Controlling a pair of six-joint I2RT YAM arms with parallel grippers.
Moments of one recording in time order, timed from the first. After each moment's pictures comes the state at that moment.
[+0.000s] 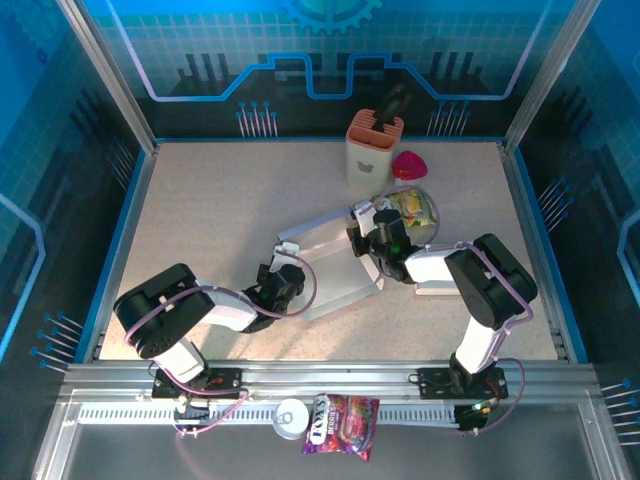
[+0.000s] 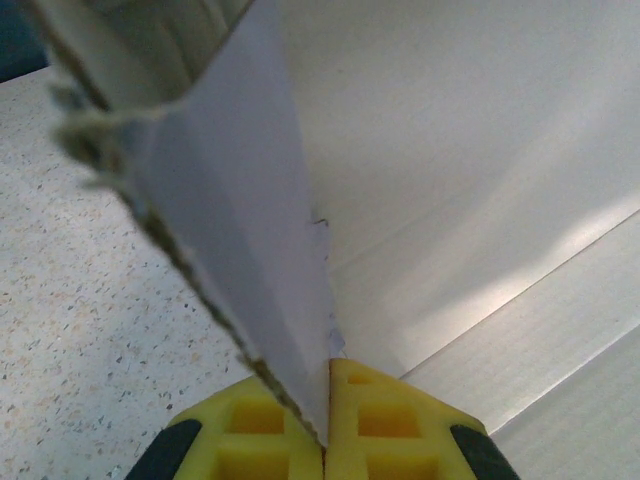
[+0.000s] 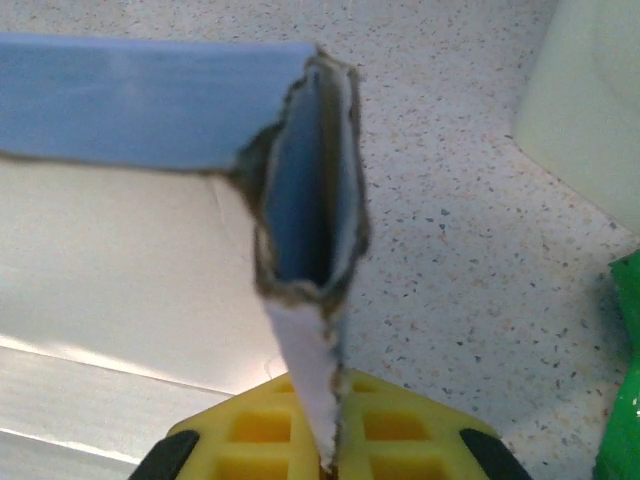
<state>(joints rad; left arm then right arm) -0.82 1.62 0.42 0.58 -0.79 -0.20 0.51 1.76 0.72 0.53 -0.05 0.00</state>
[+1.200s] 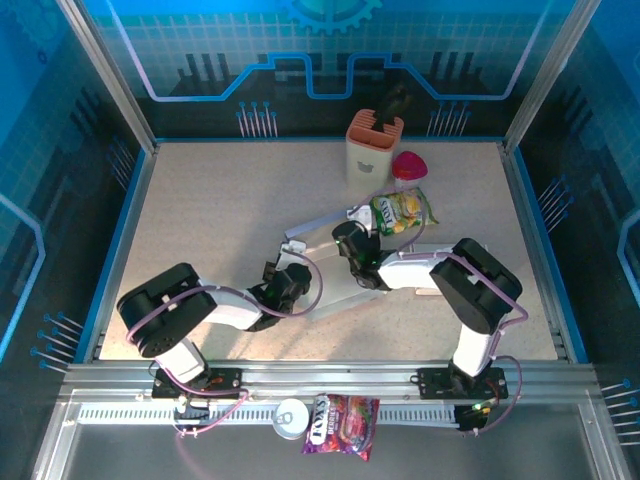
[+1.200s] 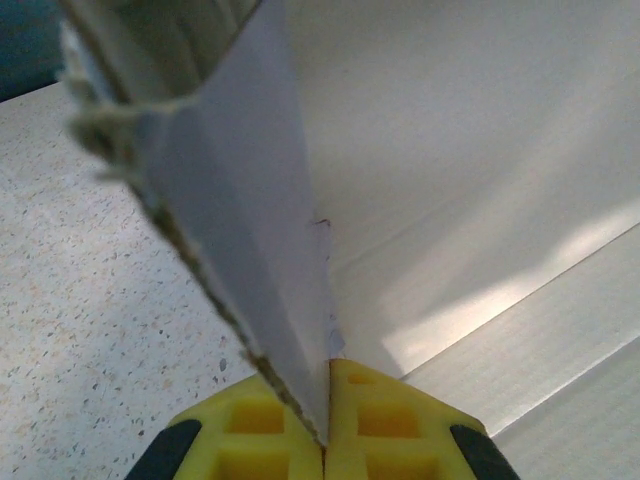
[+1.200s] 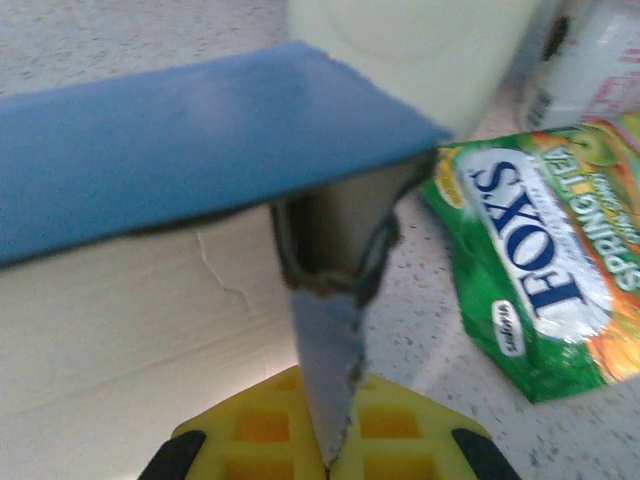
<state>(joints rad) -0.85 1.64 0.48 0.56 -0.82 -0.20 0.77 1.80 0.88 0.21 0.71 0.46</state>
